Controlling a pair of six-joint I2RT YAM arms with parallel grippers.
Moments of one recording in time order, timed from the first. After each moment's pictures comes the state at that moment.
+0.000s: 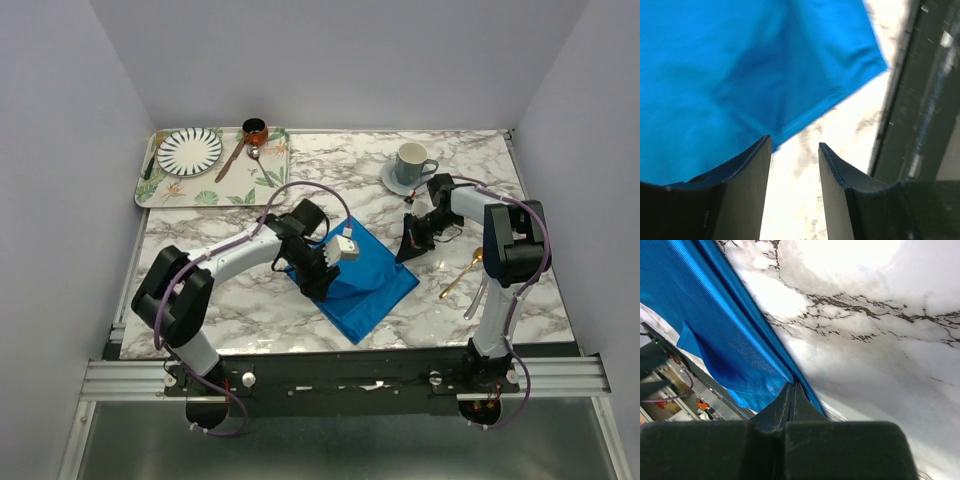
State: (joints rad) left arm -0.70 1.63 1.09 -0.71 0.64 0.51; right arm 0.12 2.01 1.28 -0.81 -0.66 0.03
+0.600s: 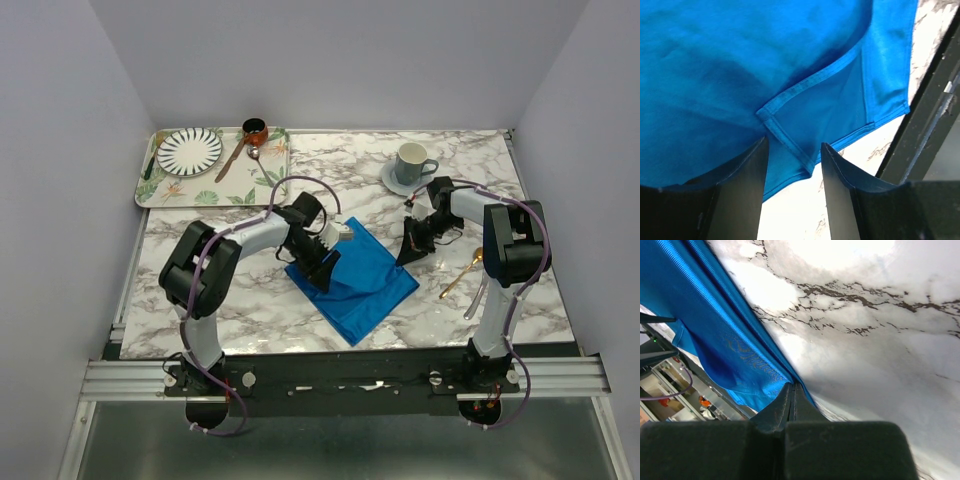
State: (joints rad) left arm -0.58 1.85 1.17 -0.64 0.66 0.30; right arm 0.12 2.01 1.26 -0.81 -0.66 0.03
